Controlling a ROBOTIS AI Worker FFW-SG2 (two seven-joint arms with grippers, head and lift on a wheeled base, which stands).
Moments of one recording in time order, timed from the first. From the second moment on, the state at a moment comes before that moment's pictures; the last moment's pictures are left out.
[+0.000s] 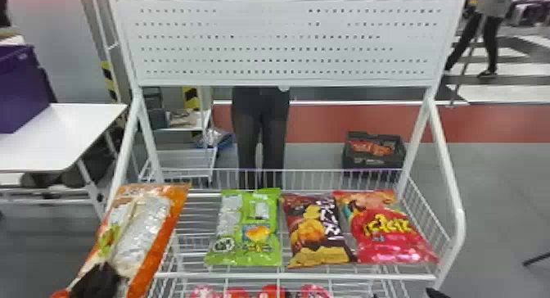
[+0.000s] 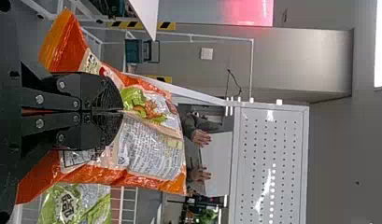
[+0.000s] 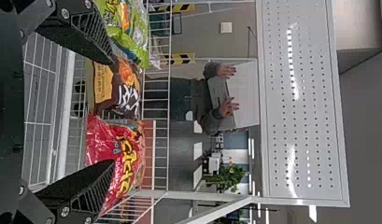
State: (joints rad) left arm 0.74 0.33 -0.01 -2.08 0.28 -0.29 0.23; right arm 0.74 -0.21 0.14 -2.17 -0.07 -0.09 -0.08
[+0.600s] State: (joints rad) left arm 0.84 0.33 -0.01 -2.08 0.26 -0.40 0.22; right arm 0.73 -0.21 0.14 -2.16 -0.08 -0.09 -0.08
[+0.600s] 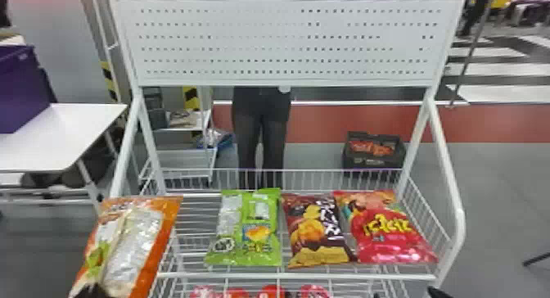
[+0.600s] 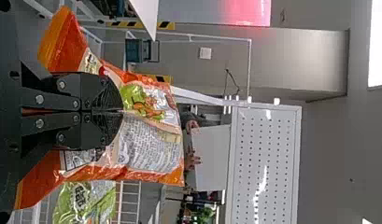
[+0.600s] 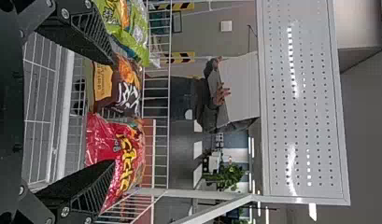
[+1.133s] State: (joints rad) left arm 0.89 0.33 -0.01 -2.08 0.23 -0.46 0.22; right arm 0.73 -0.21 0.14 -2.16 -0.08 -0.09 -0.08
